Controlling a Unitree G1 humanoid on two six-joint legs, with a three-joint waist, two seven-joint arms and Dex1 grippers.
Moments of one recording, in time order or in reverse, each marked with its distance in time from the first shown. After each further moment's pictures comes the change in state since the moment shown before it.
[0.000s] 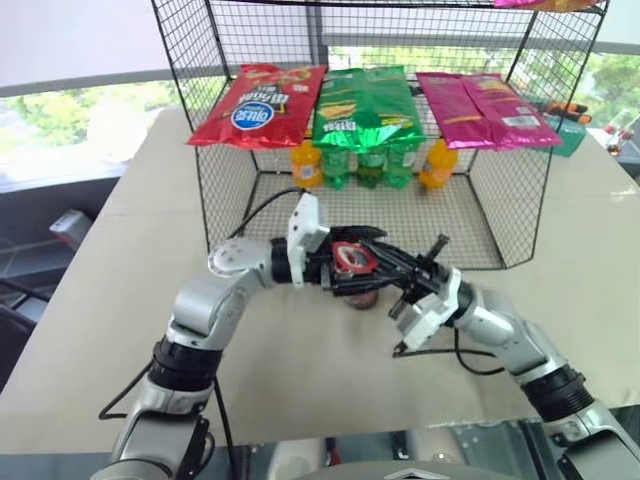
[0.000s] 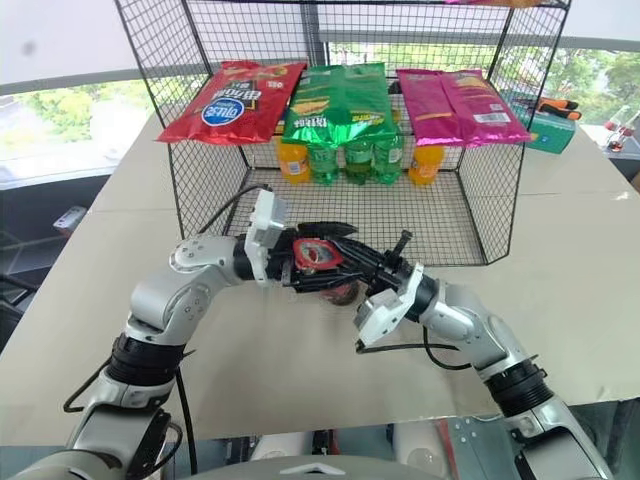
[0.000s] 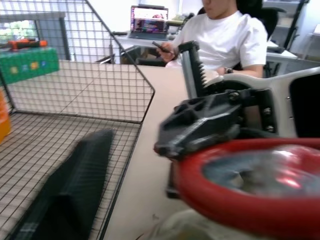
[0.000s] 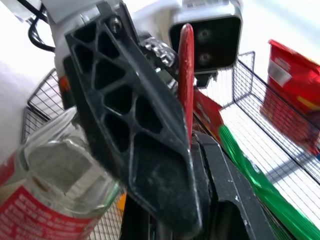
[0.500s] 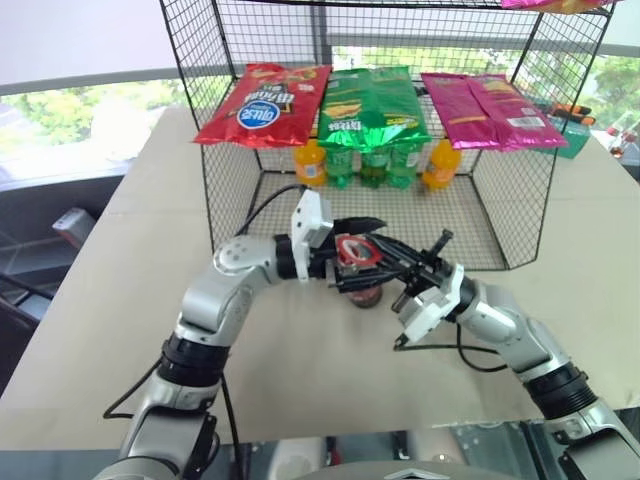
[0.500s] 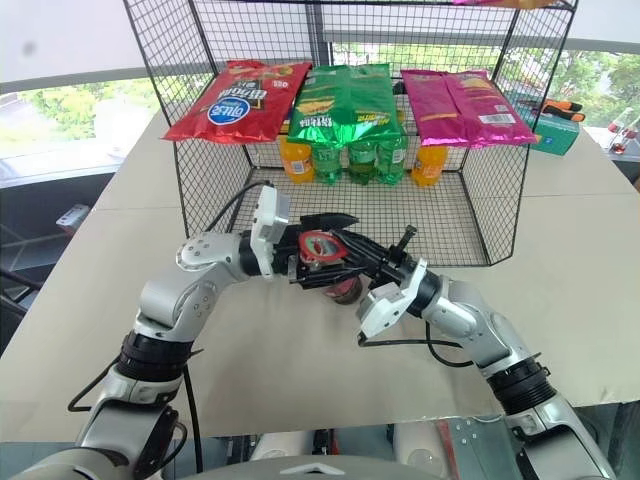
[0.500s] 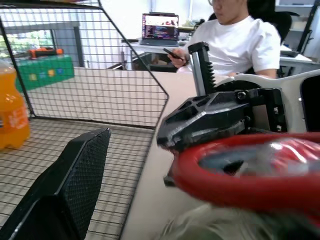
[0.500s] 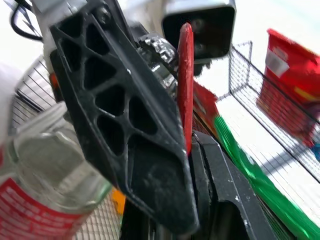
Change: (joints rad) left arm -0.041 -0.046 -0.008 0.071 0.043 -0.051 0.032; right arm -0.017 -0.009 -0.060 0.005 -0.003 0.050 -0.020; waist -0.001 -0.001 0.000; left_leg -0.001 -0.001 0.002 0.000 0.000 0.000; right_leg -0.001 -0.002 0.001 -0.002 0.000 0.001
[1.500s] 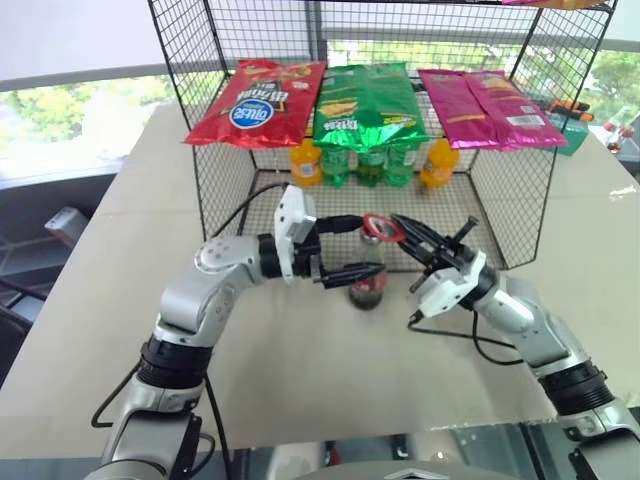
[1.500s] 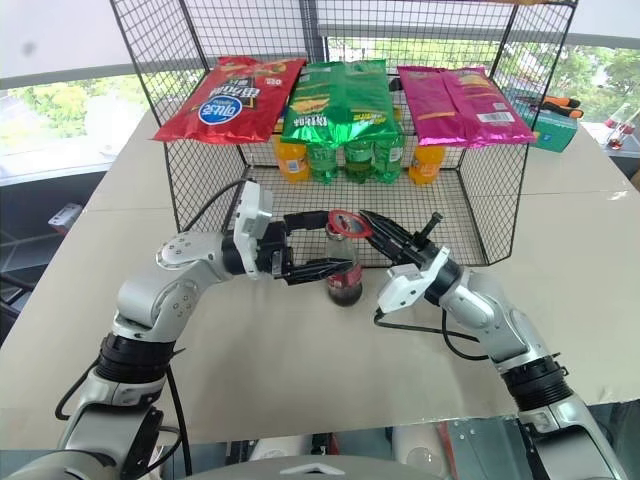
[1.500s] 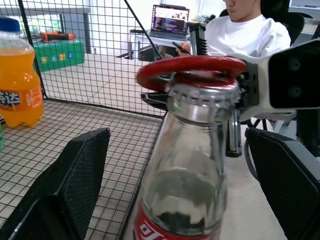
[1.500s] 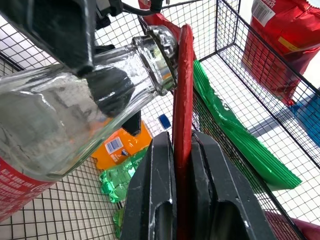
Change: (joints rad) left arm 0.038 0.077 0.052 -0.053 -0.071 0.082 -0.005; right arm 0.005 -0.040 -0.052 -0.008 0.014 0.056 0.000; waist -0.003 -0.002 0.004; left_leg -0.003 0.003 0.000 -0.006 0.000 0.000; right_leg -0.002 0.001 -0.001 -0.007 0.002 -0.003
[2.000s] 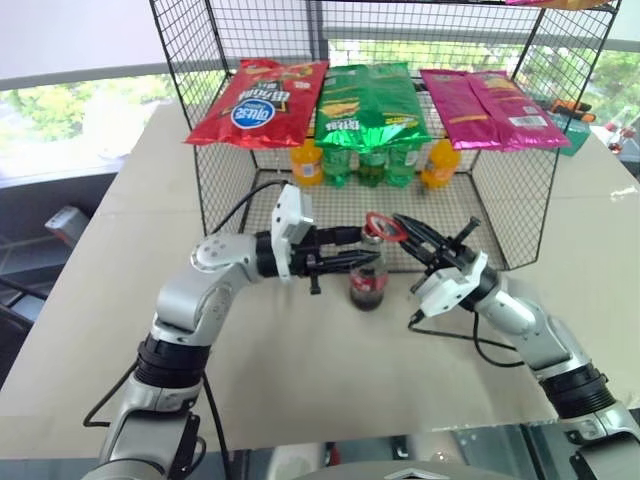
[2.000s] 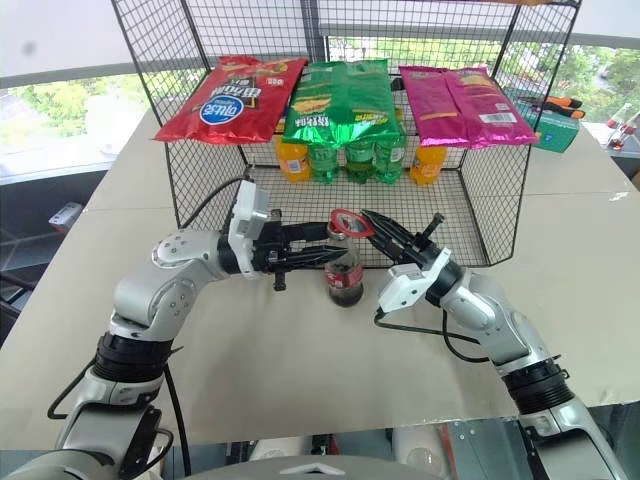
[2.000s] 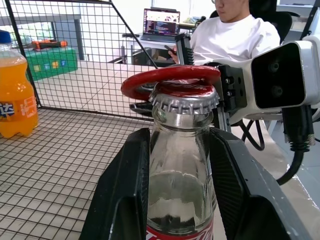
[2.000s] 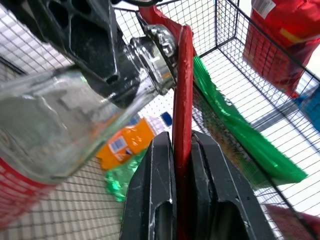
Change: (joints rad) left arm -0.004 0.009 -0.002 -0.007 0.004 -0.021 -0.040; right arm 0.035 0.003 0.008 -0.038 0.067 0.021 0.029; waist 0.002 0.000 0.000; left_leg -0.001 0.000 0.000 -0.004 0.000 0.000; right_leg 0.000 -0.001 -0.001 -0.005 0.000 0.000
